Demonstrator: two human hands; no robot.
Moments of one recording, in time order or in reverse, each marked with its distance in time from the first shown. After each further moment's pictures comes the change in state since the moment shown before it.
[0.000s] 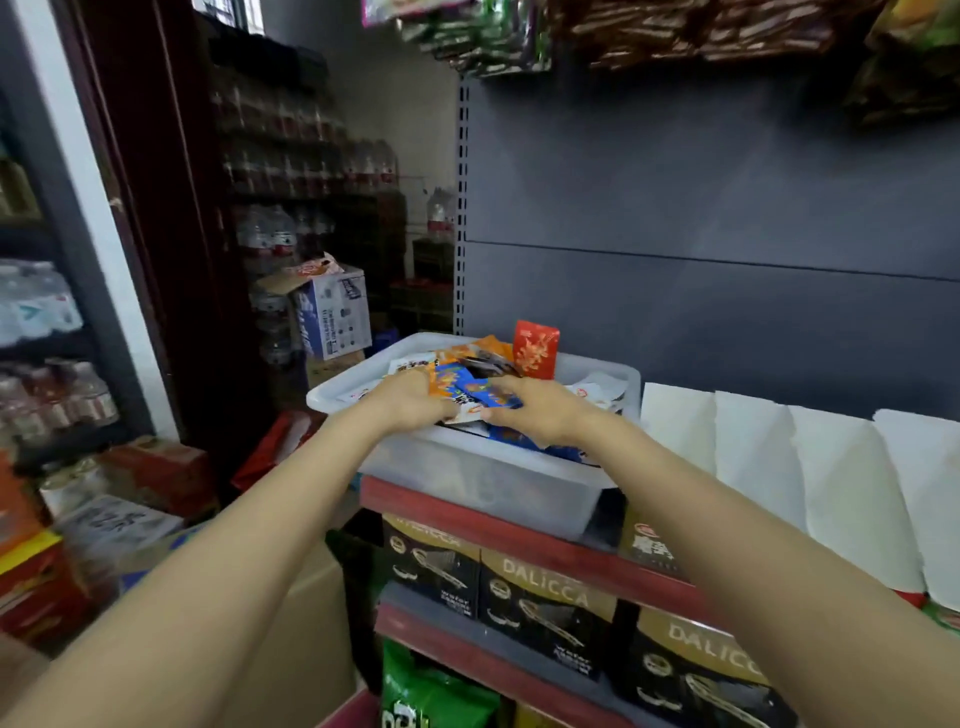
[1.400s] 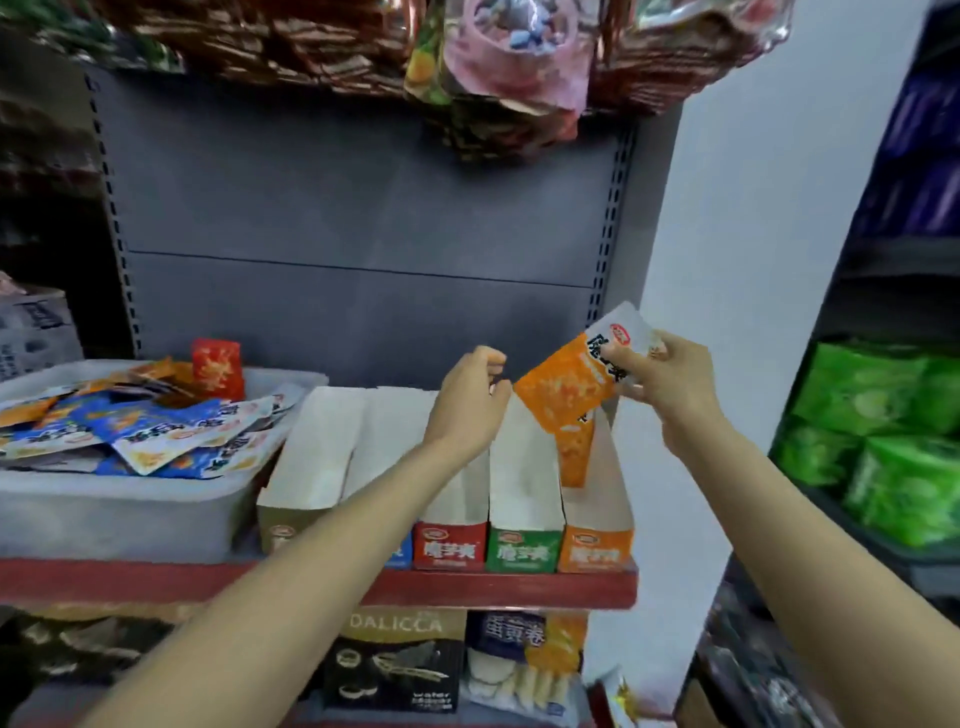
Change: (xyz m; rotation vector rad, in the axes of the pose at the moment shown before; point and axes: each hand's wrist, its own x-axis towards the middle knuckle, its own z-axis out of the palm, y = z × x) left_hand -0.051 0.342 0.171 -0.646 0.188 0.621; right_hand -0.298 0.225 -0.158 0.825 1.062 0.411
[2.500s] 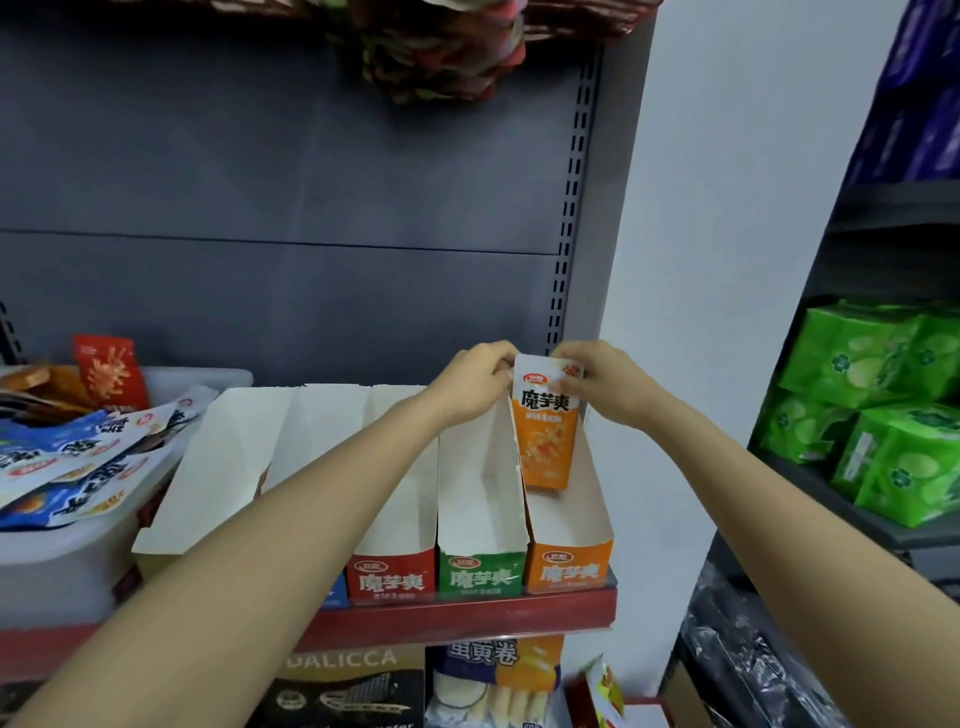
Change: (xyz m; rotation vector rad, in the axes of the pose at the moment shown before) left_hand 0.067 -0.013 0.064 0.141 -0.428 0.068; right_hand 0.067 0.060 -0.007 -0.809 -0.479 -0.195
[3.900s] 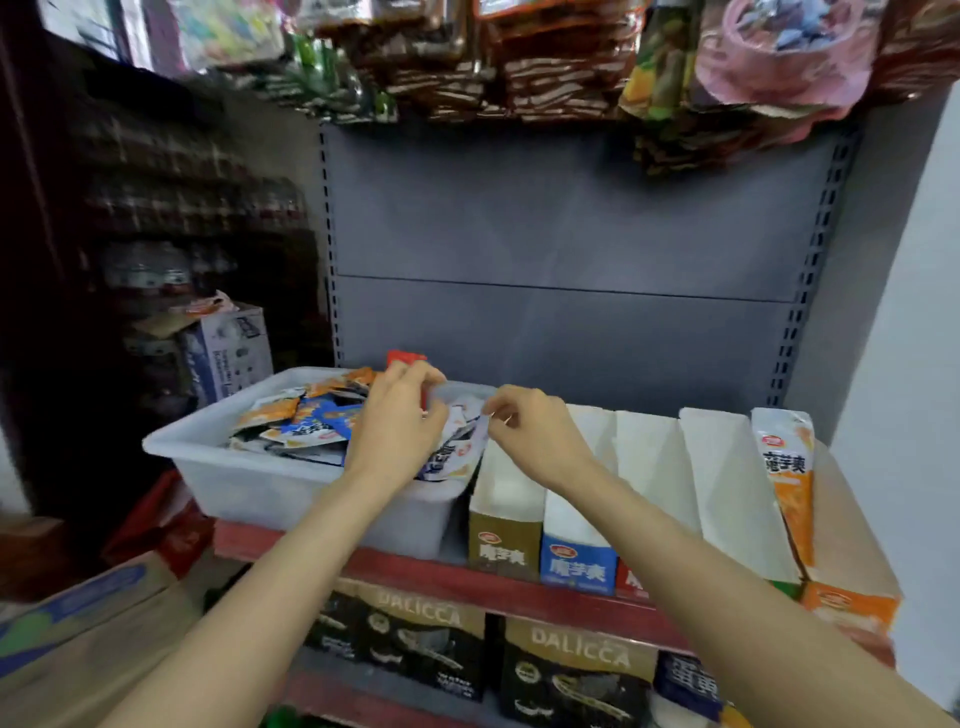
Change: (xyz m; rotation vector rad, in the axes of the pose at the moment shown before) left_hand -0.225 -0.104 -0.188 0.339 0.640 -0.235; right_hand -0.006 -0.246 0.167 0.133 0.043 -0.291
